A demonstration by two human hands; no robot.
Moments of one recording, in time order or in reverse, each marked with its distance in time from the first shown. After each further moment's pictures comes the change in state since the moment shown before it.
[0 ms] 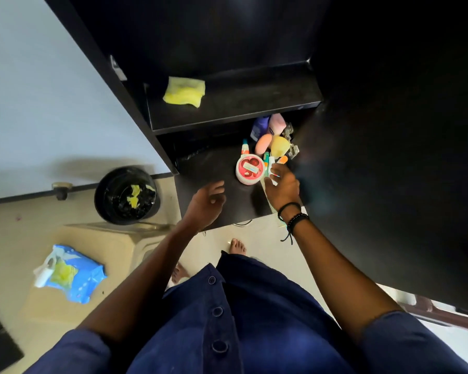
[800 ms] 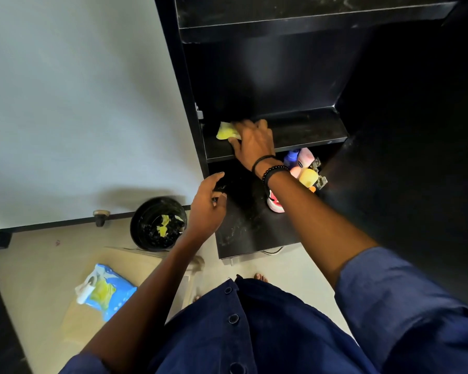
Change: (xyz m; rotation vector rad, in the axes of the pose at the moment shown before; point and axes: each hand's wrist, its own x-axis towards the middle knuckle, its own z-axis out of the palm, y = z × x) left_hand -0.047 0.030 -0.097 -0.099 0.381 0.265; right_hand 0.012 -0.200 0.053 -0.577 -0.019 -0.733
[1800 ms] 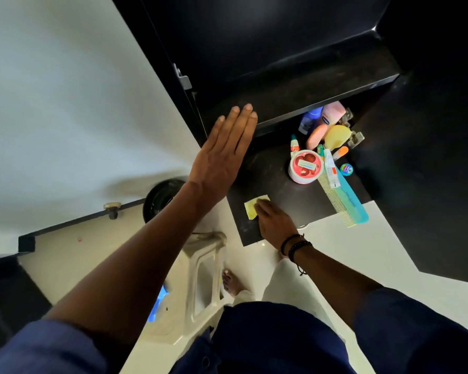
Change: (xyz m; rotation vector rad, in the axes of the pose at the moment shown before) left_hand 0.084 -0.005 -0.004 1.219 -0.092 0.843; right_hand -0.187 0.051 0.208 0.017 -0.423 -0.090
